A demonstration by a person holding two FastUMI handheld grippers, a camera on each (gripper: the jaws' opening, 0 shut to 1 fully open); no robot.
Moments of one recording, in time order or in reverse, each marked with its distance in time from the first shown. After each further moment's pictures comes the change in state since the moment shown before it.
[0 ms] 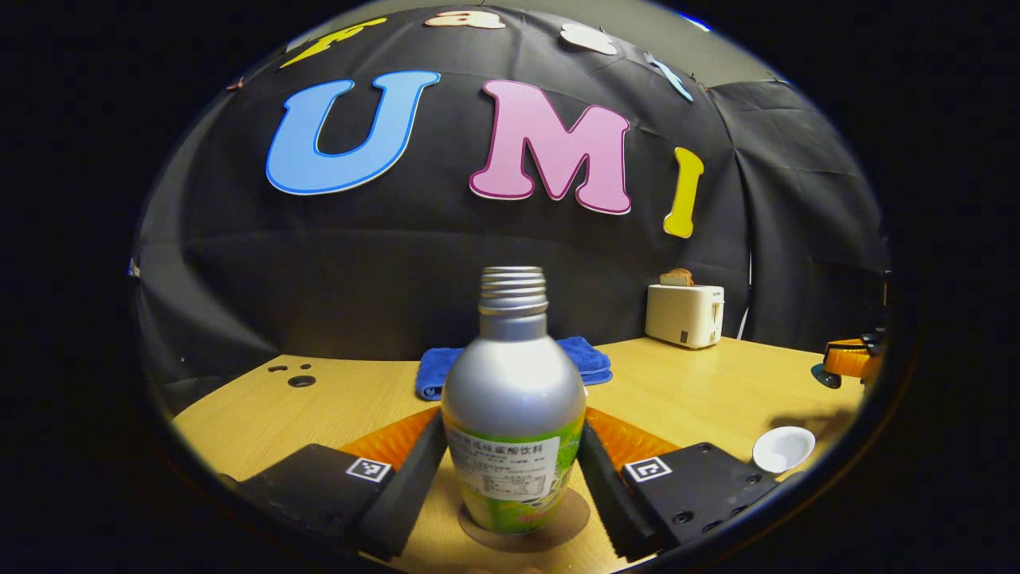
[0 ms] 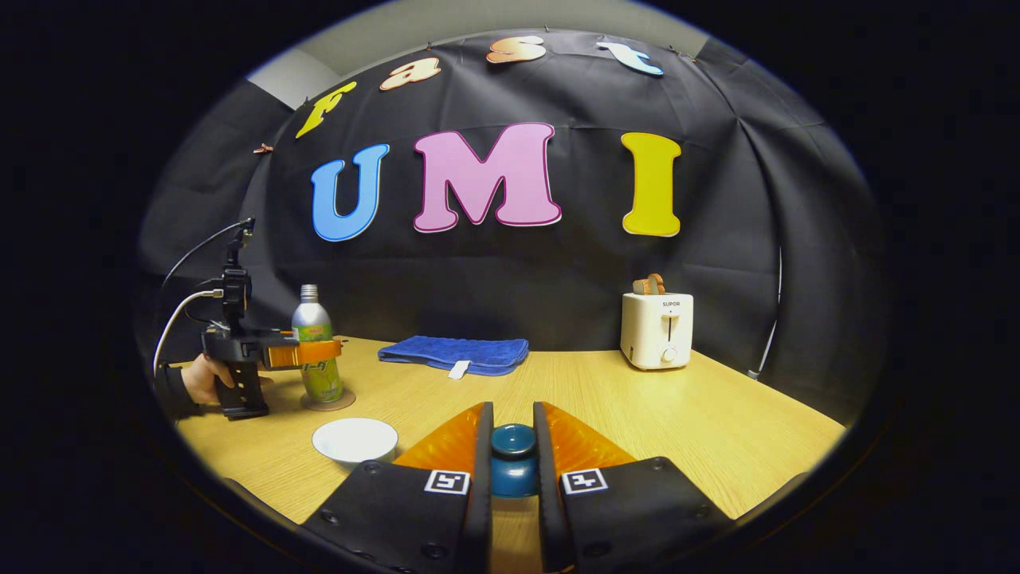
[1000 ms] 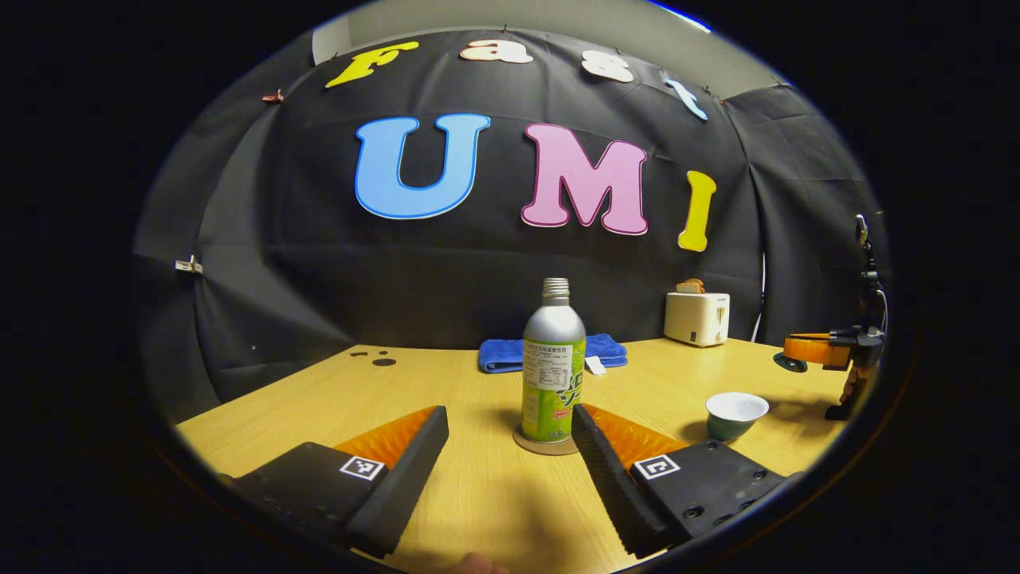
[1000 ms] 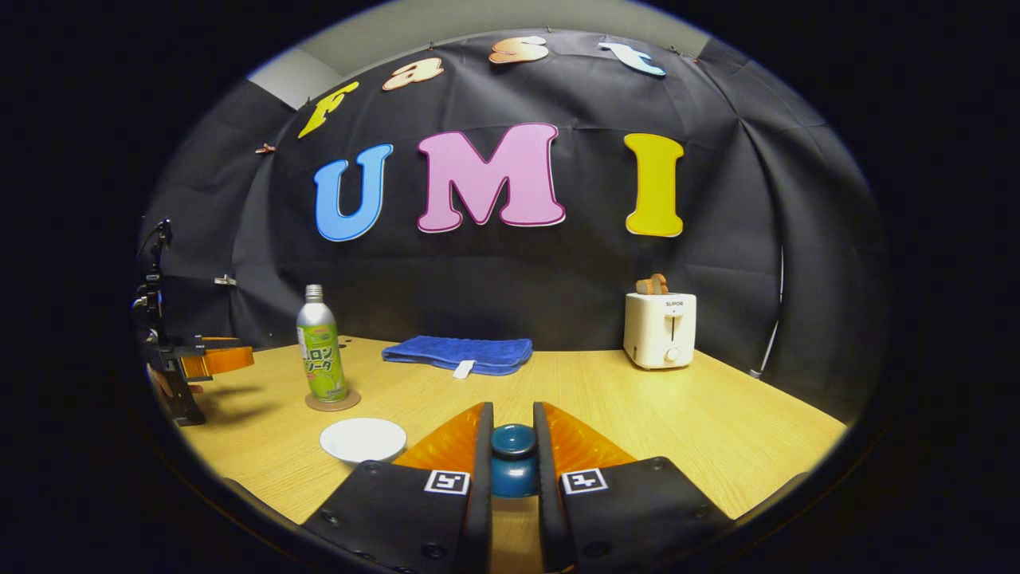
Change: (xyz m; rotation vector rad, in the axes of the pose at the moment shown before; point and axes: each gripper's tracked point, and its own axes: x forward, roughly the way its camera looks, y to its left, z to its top) left arm -0.152 0.024 -0.010 0.013 -0.058 0.152; right arm -0.005 0.015 0.000 0.000 0.001 0.018
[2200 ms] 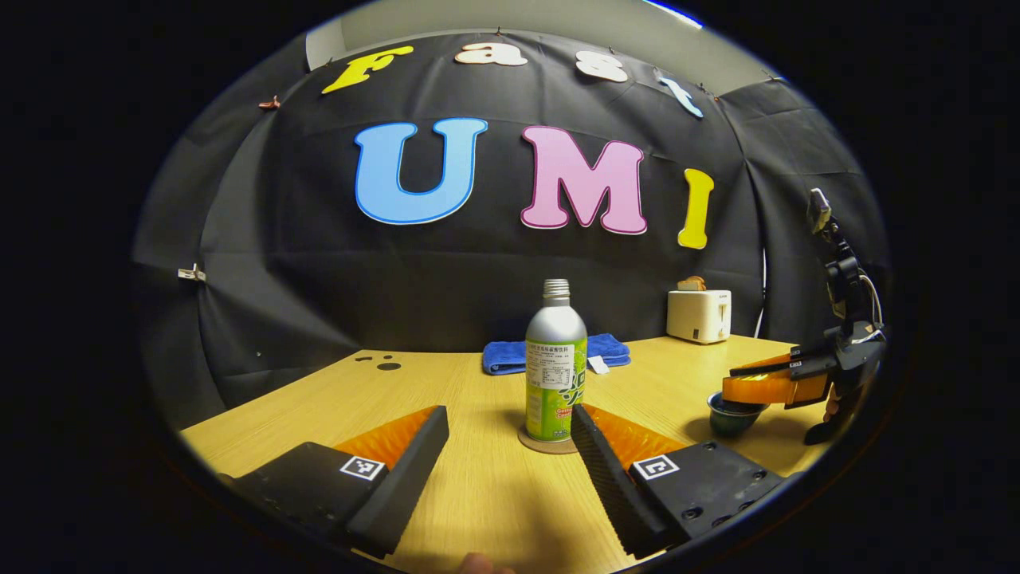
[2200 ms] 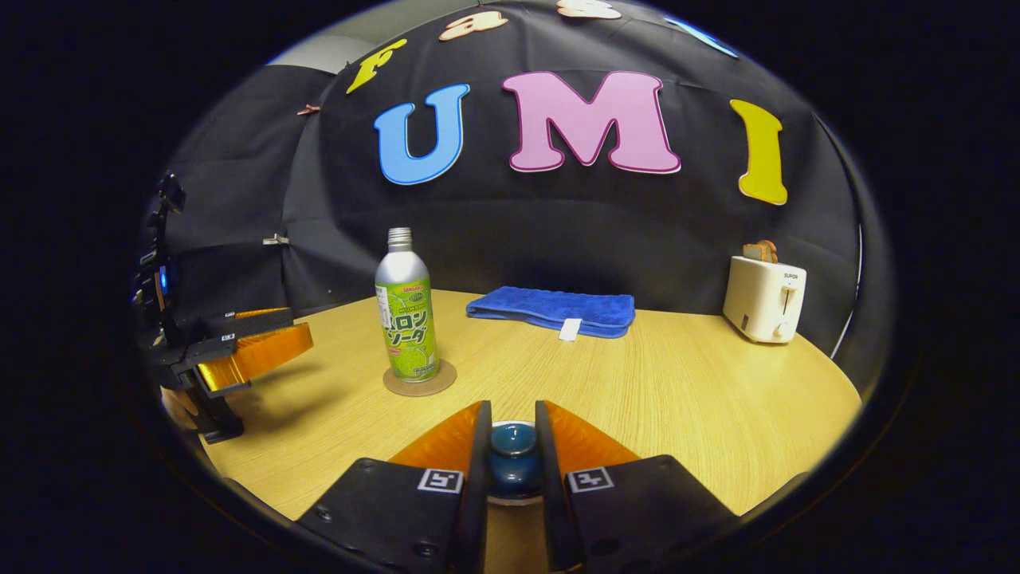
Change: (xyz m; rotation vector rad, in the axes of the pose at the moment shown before) left arm -0.005 0.001 0.001 -0.002 -0.001 0.009; right arm 0.041 0.129 -0.038 -0.026 0.215 0.203
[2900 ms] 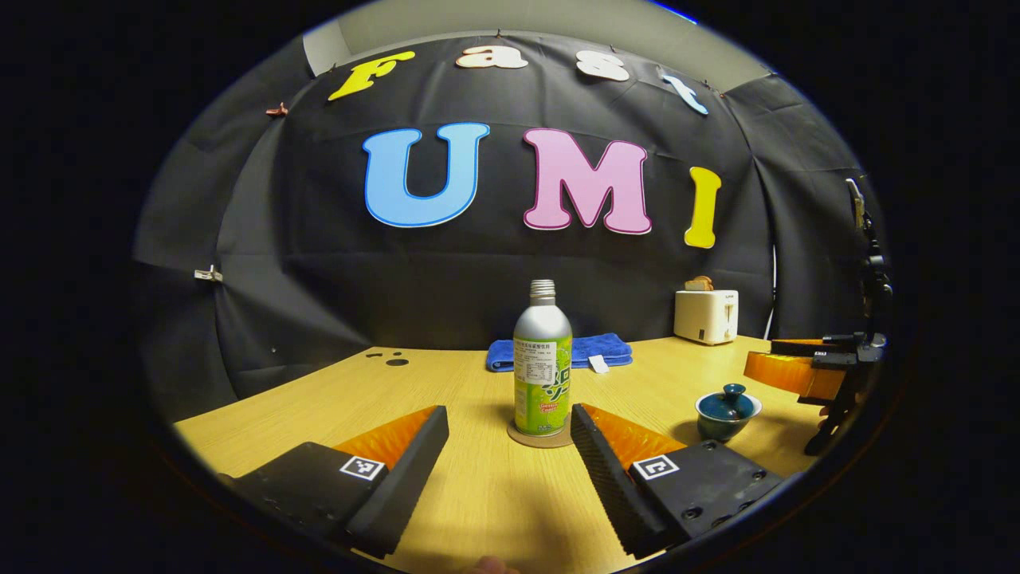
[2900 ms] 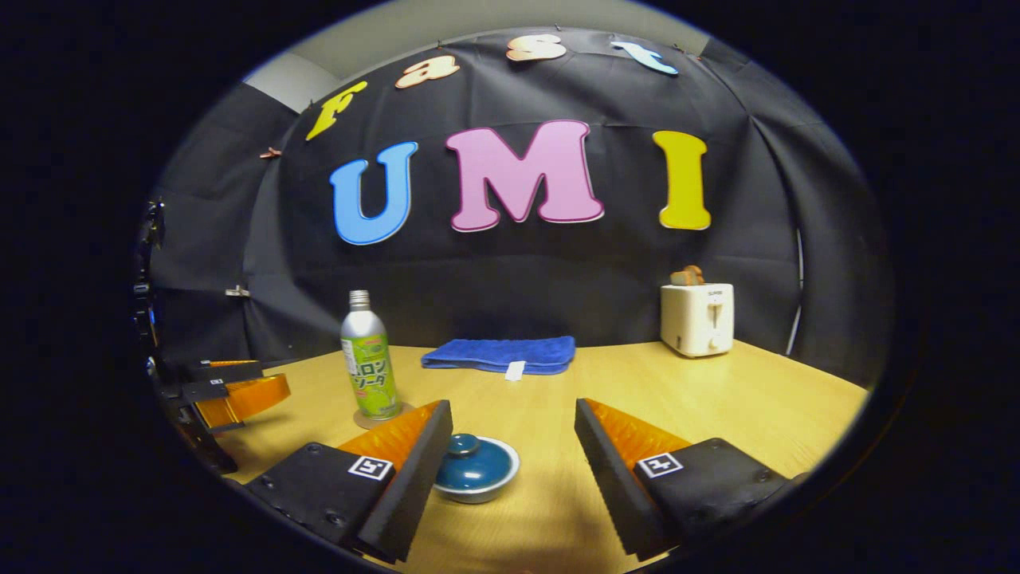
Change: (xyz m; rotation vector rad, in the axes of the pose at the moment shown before) left arm -0.019 -0.029 0.000 -0.003 0.001 0.084; right arm -0.053 -0.050 0.024 0.064 -0.224 -0.239
